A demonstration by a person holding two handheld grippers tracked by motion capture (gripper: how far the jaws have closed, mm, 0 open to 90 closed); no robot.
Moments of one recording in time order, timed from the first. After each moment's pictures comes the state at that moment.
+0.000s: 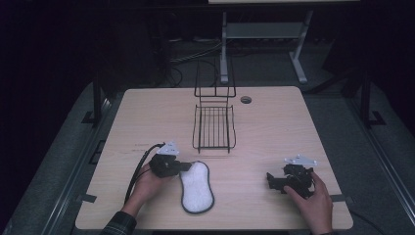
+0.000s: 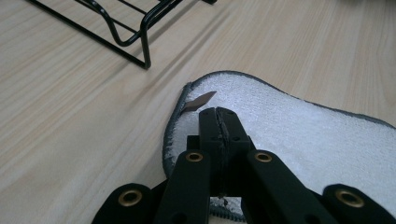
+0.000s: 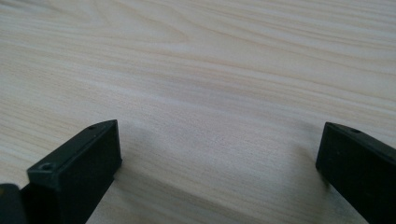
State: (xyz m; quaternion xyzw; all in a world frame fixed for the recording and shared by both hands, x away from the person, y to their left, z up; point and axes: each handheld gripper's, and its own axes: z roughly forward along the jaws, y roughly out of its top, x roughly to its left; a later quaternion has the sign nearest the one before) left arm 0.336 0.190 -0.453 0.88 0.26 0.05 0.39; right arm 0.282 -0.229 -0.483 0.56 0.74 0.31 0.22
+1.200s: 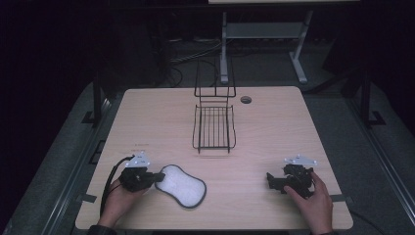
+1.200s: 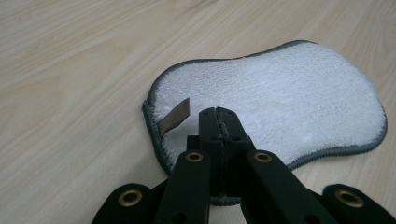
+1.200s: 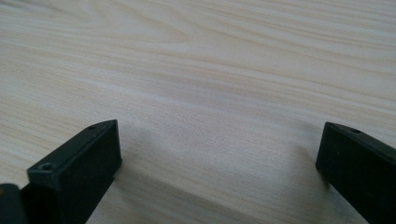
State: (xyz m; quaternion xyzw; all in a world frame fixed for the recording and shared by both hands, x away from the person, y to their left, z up) left arm 0.290 0.264 -0.449 0.86 0.33 0.07 0.38; right arm 0.282 -0.229 -0.483 0.56 0.74 0.31 0.22
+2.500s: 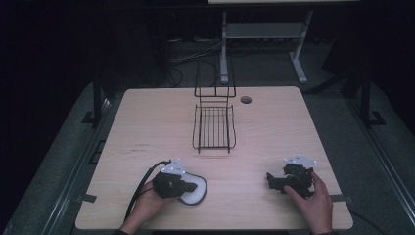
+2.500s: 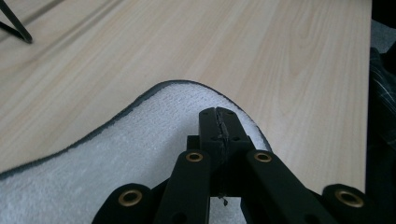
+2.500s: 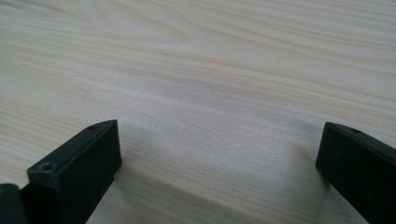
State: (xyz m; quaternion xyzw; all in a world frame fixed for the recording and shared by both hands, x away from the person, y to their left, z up) left arm 0.282 0.170 -0.449 0.90 0.23 0.00 0.38; right arm 0.282 -0.229 -0.483 0.56 0.74 0.31 0.22
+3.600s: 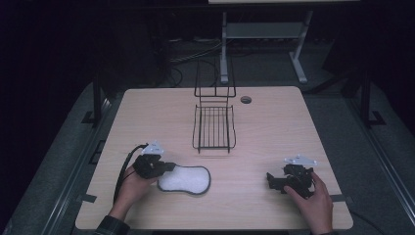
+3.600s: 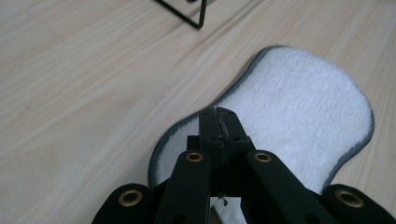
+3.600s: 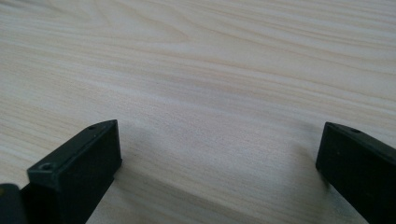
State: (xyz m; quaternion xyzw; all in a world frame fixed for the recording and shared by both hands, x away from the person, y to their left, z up) left arm 0.324 0.229 -0.442 0.88 0.32 0.07 0.36; right arm 0.282 -0.229 -0.483 0.56 0.74 0.31 0.22
